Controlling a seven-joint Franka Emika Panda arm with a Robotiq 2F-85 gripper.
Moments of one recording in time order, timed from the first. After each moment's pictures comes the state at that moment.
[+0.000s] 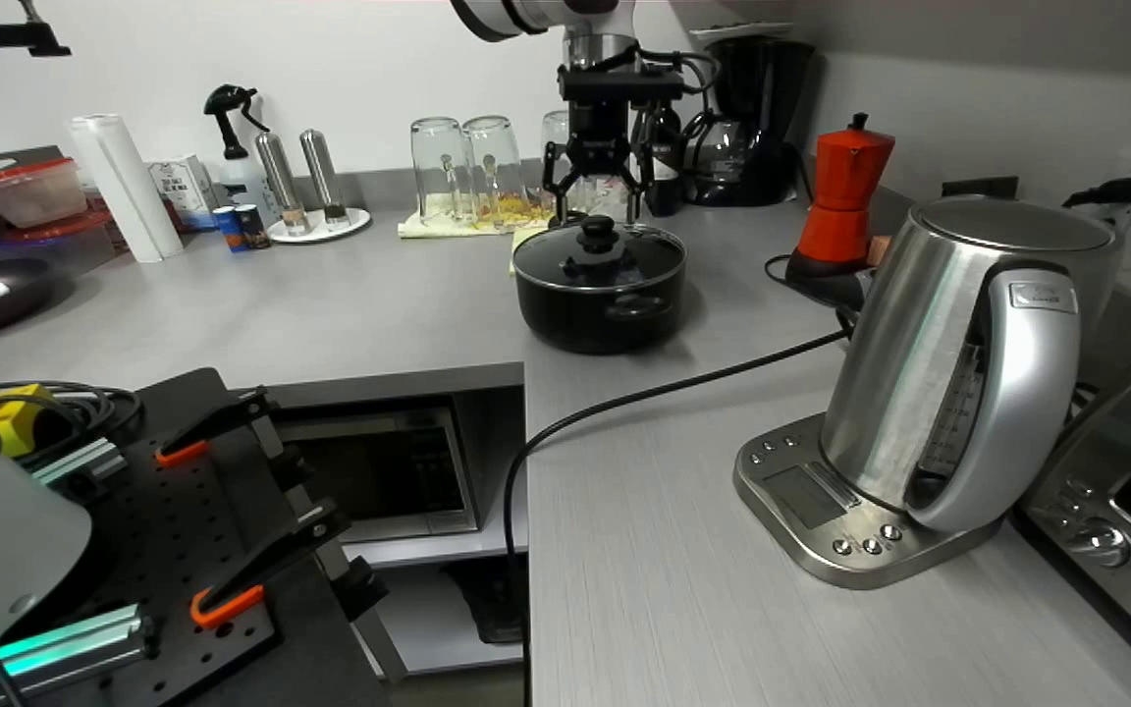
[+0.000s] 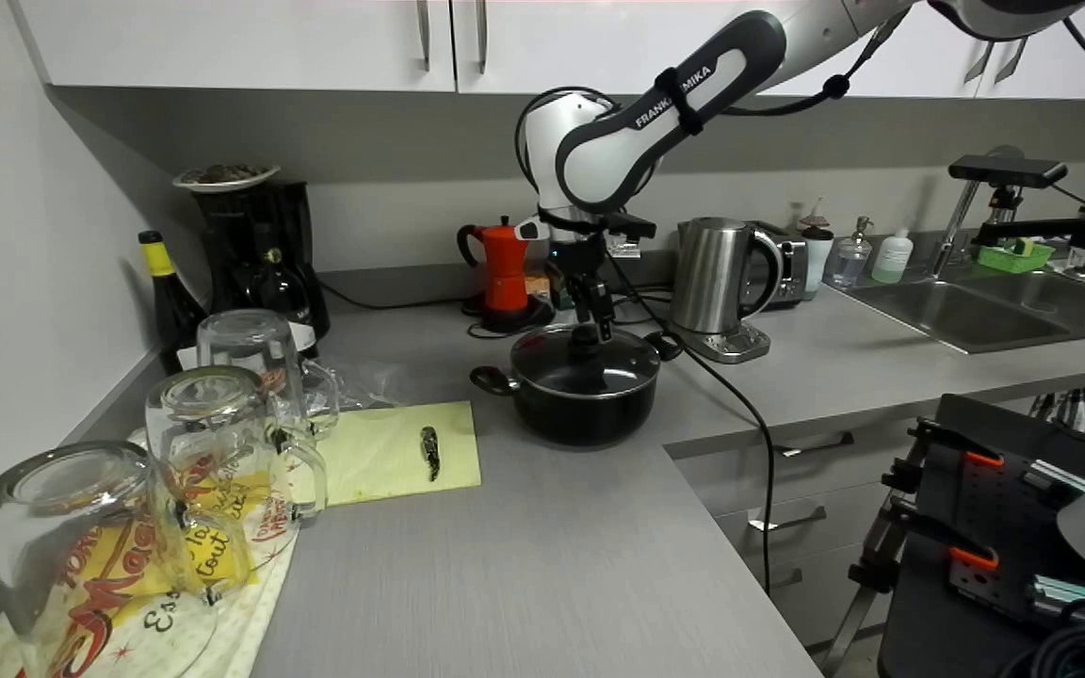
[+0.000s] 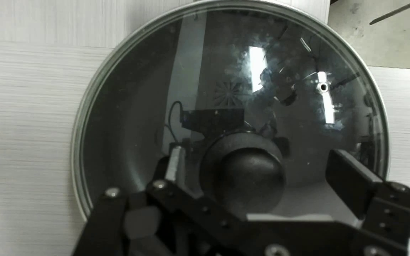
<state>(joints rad) 0.04 0.70 0.11 -1.53 -0.24 2.05 -0.75</state>
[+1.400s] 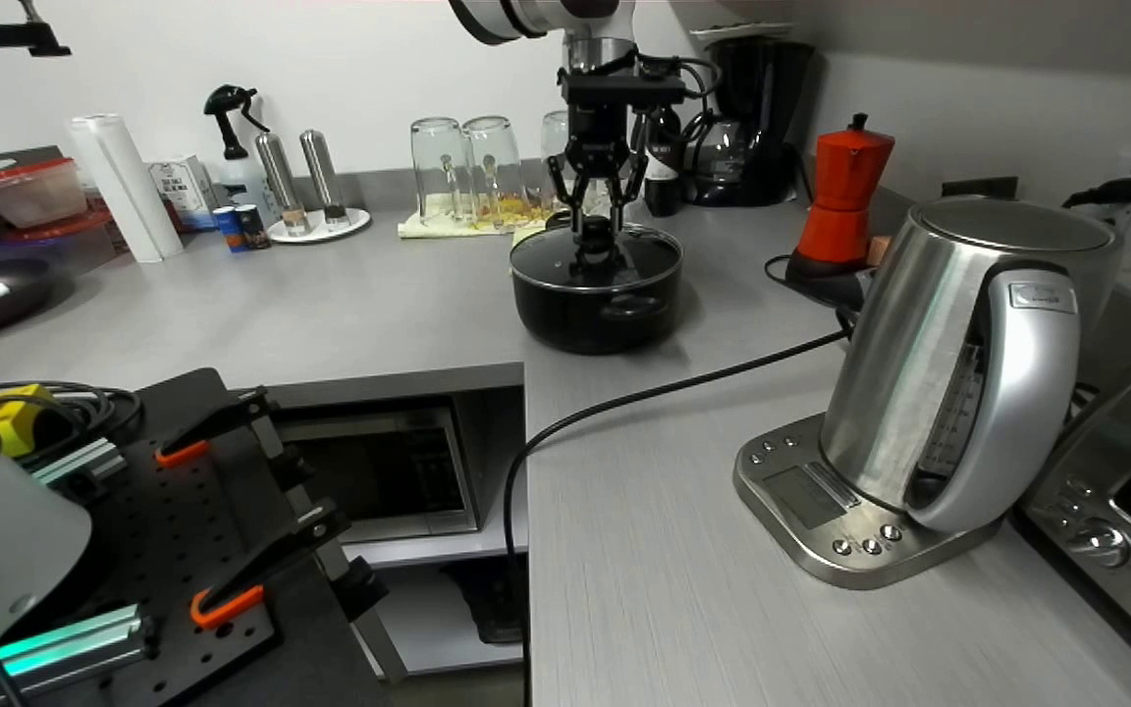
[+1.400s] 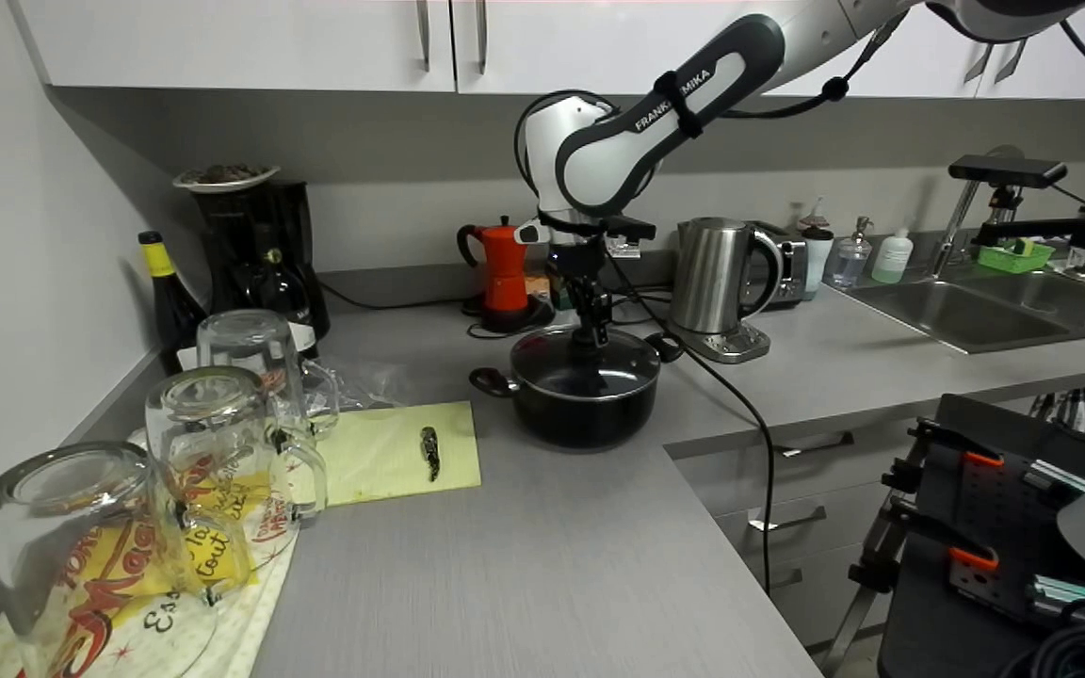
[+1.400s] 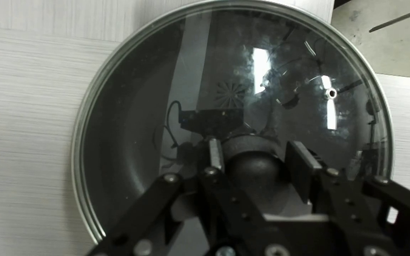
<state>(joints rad) 0.04 0.71 0.11 -1.53 -0.24 2.06 -0.79</state>
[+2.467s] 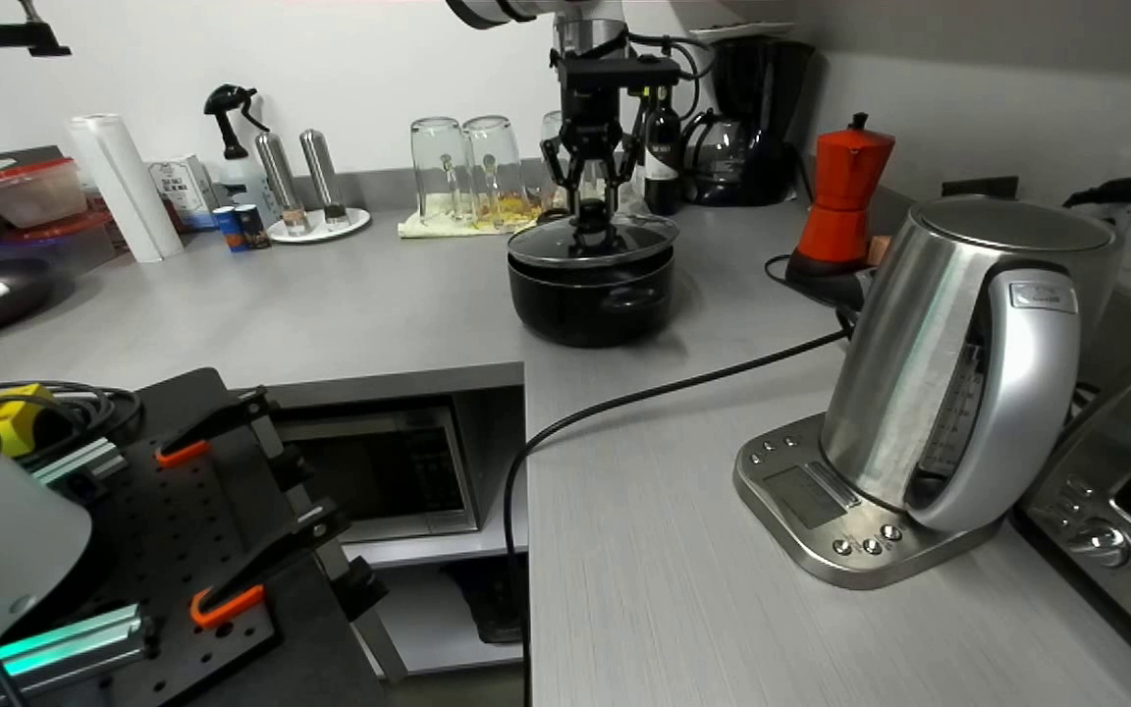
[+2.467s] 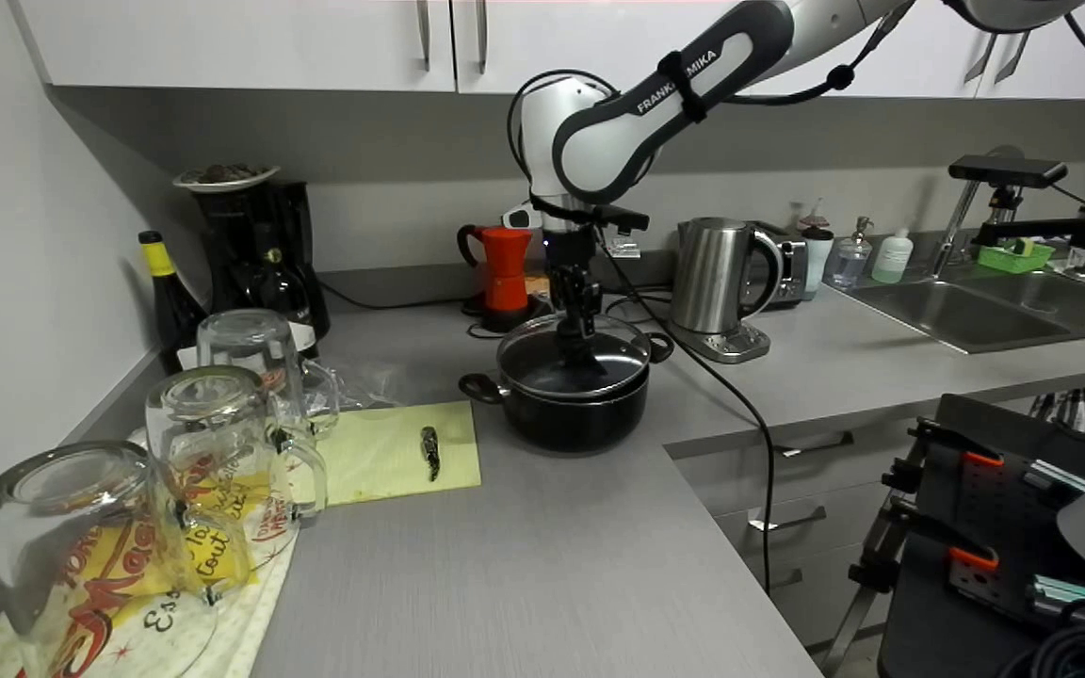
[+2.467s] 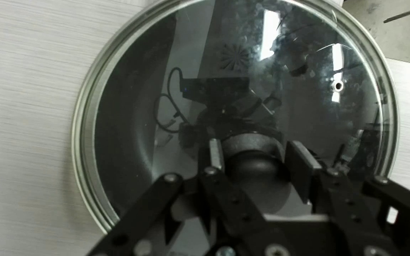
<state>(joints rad) 0.04 0.68 0.14 -1.54 -0.23 2.10 -0.85</state>
